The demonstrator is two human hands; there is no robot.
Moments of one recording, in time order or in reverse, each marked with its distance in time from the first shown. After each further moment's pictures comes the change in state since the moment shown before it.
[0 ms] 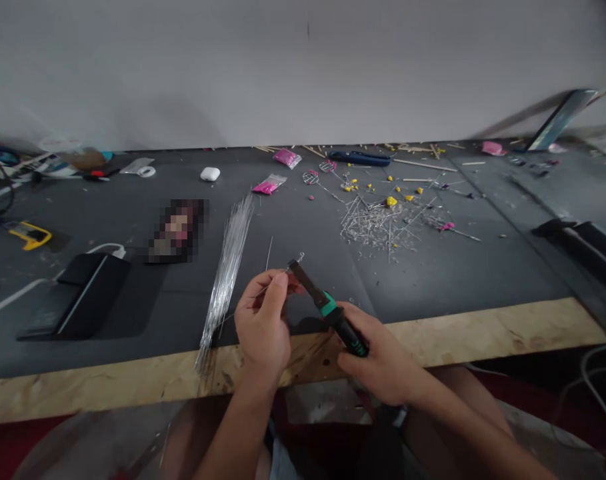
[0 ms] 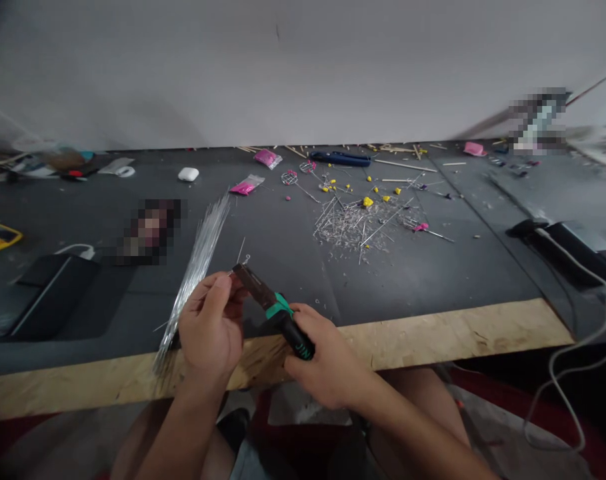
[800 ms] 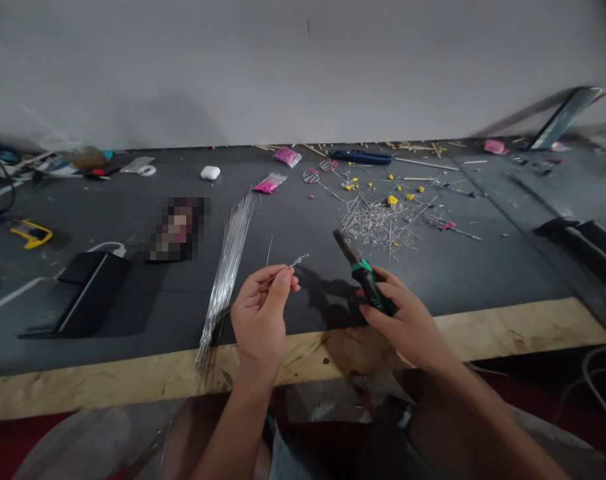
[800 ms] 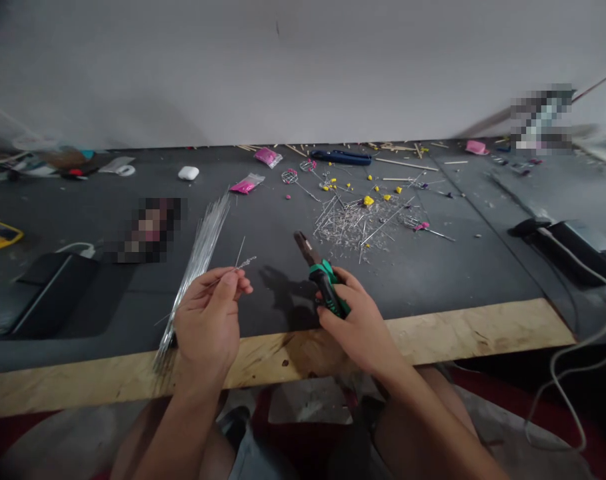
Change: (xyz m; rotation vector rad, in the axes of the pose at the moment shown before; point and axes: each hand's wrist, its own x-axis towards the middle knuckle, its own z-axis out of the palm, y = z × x) left_hand 0.004 -0.001 0.000 0.077 0.005 0.094; right_hand 0.005 0.032 -0.036 -0.179 0.316 0.095
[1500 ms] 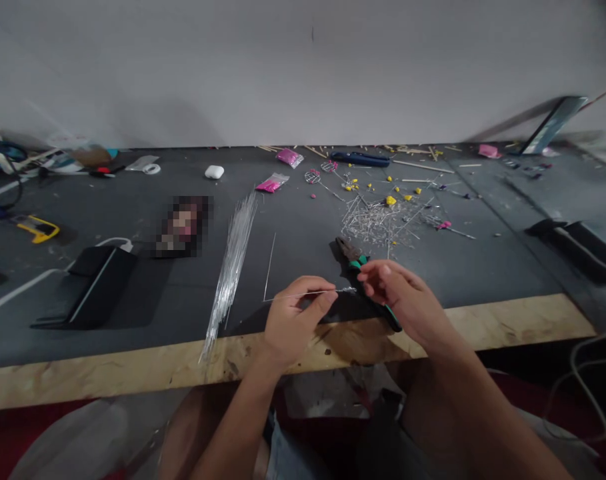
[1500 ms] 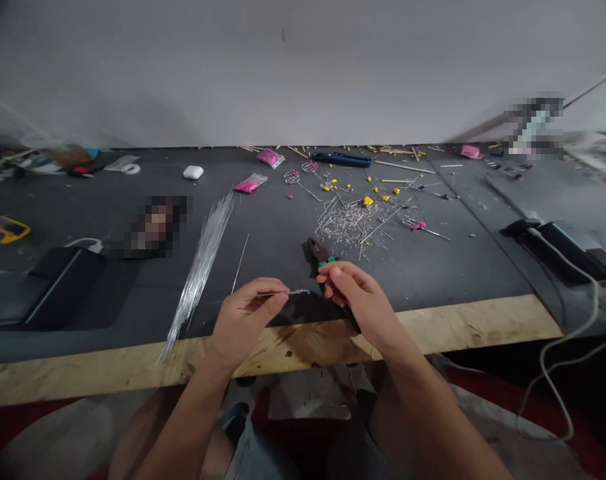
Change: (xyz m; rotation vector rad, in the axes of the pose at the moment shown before) left_hand -0.011 -0.004 -0.008 0.274 -0.558 -0.022; right_hand 0.011 -0.007 -0.003 0.550 -0.018 0.126
